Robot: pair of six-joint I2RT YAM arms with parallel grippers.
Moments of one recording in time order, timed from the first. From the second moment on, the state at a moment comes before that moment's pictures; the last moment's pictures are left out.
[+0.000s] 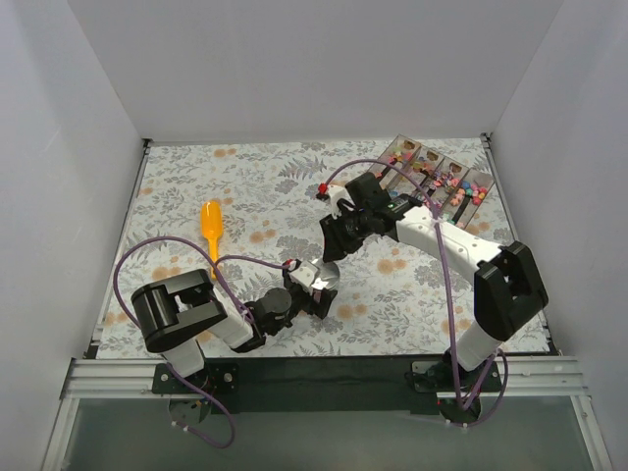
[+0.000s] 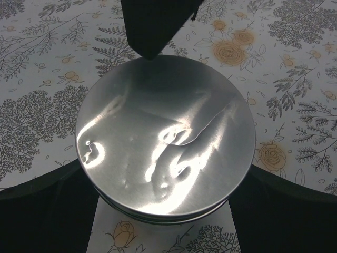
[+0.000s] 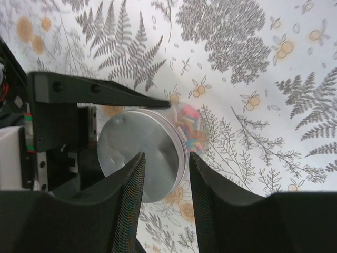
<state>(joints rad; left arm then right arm) -1.09 1.66 0.26 1.21 -0.35 -0.15 0.67 1.60 1.24 -0.55 -0.49 0.06</state>
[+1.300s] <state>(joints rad) -1.12 1.67 0.29 1.17 -0.40 -0.15 0.79 1.26 0.76 -0.19 -0.19 0.44</state>
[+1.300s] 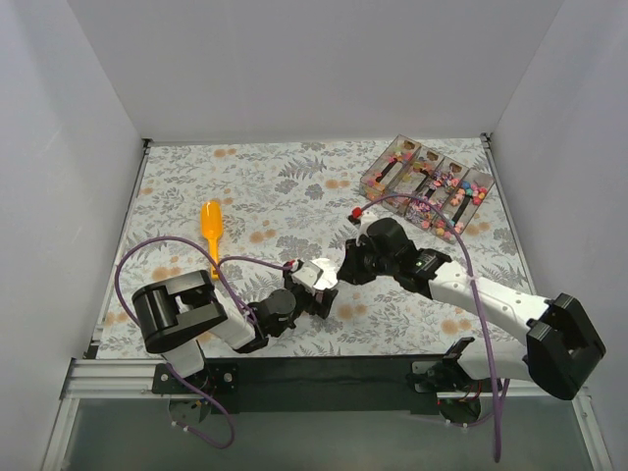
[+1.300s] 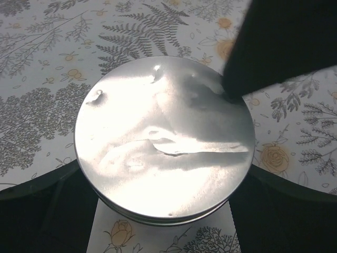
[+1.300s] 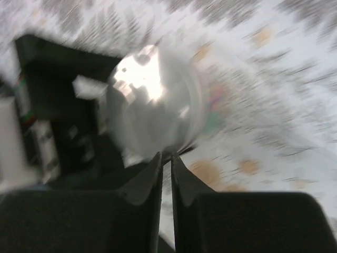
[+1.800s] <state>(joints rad) -1.09 1.70 0.32 1.17 -0.44 -0.16 0.72 1.23 0.75 -0.56 -0.44 0.48</state>
